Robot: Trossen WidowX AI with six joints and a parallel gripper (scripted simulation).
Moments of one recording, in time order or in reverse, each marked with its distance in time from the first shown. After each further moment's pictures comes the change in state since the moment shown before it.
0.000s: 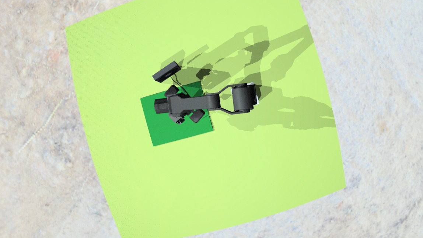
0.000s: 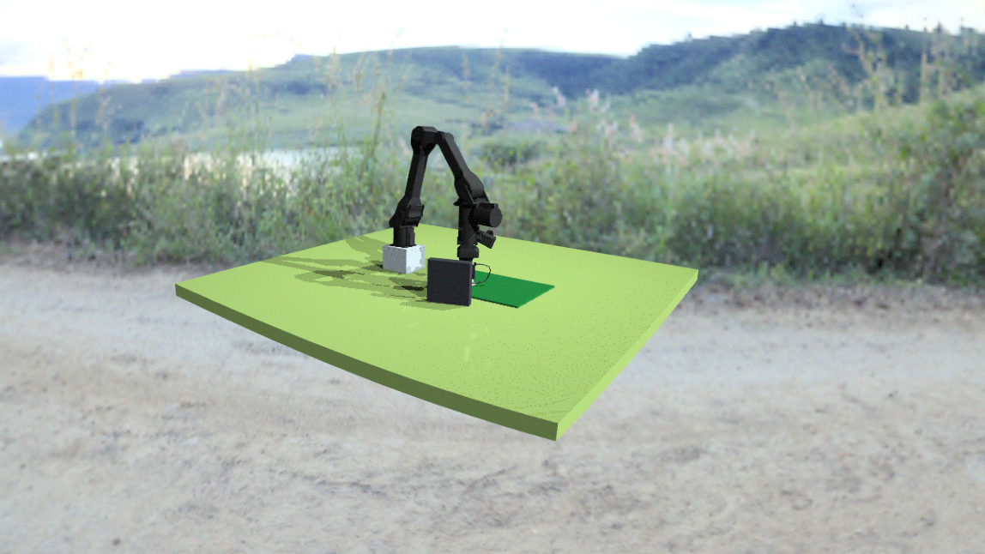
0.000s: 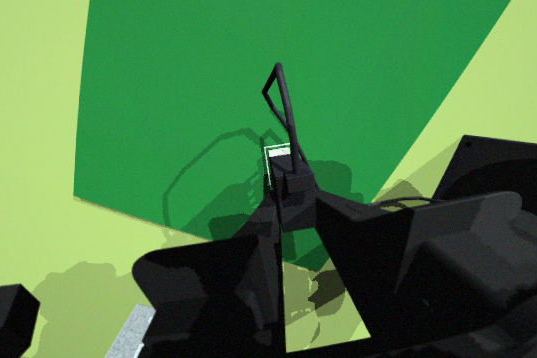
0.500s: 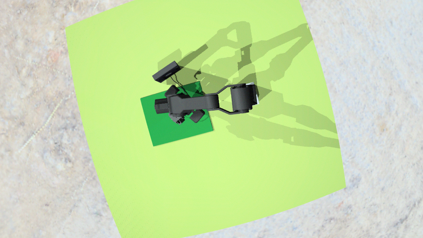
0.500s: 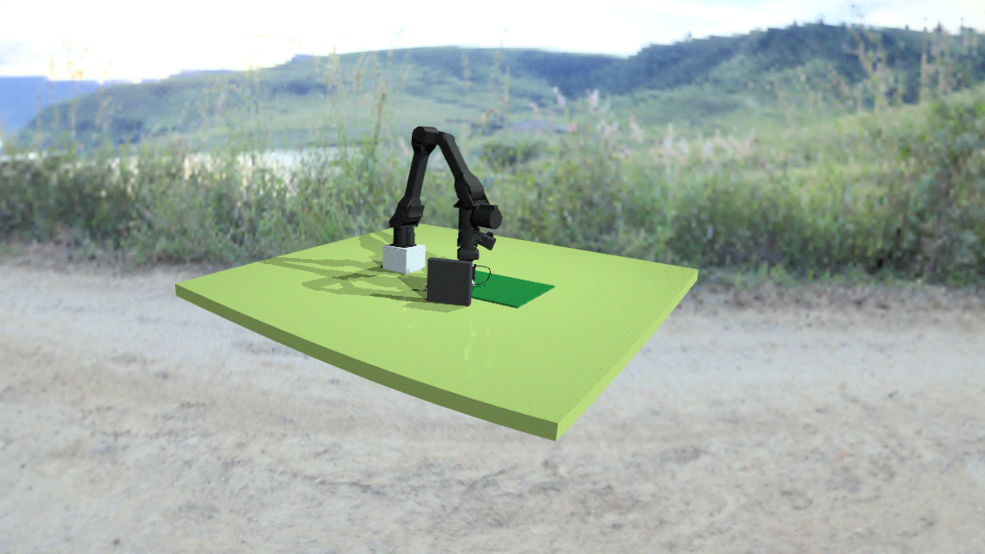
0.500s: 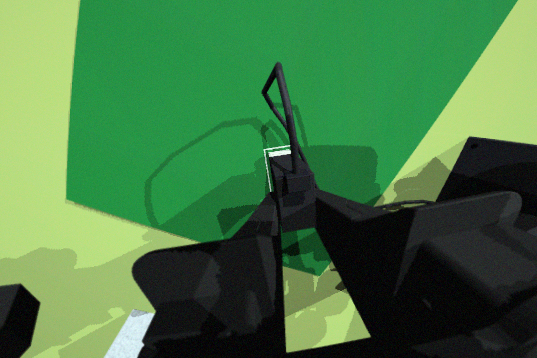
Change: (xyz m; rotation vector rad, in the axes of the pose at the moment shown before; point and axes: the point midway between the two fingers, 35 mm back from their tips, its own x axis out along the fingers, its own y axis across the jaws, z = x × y) arm 0.005 0.000 0.000 -0.002 -0.001 -0.002
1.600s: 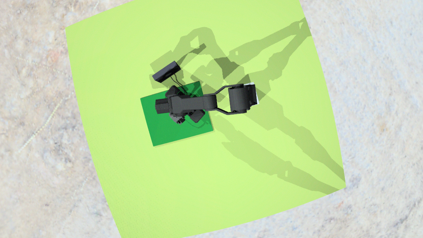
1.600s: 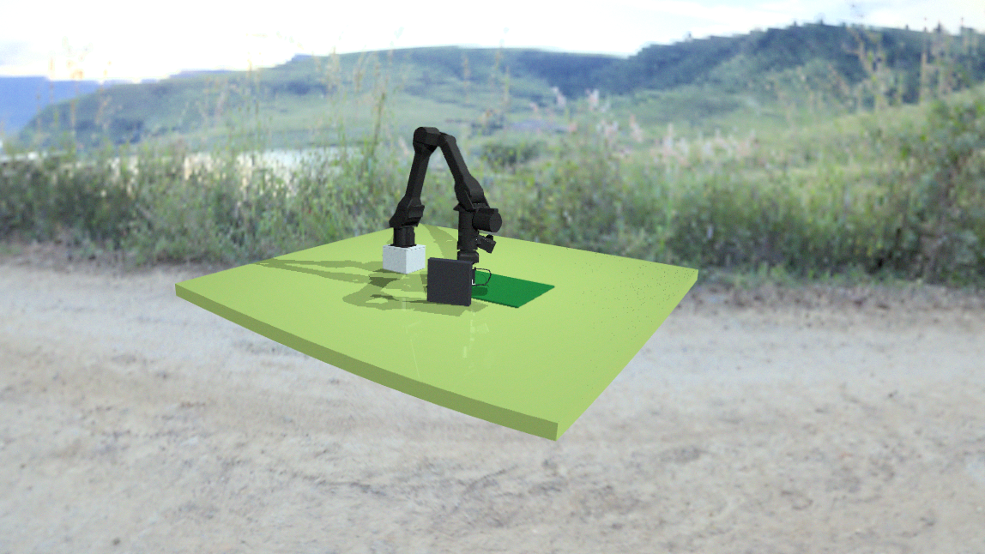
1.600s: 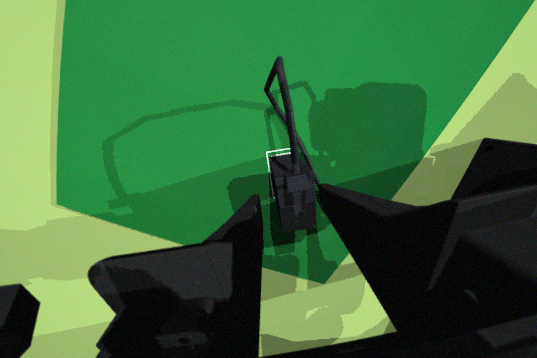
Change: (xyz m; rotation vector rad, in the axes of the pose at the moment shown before) arm 0.009 0.001 0.000 0.001 -0.001 0.004
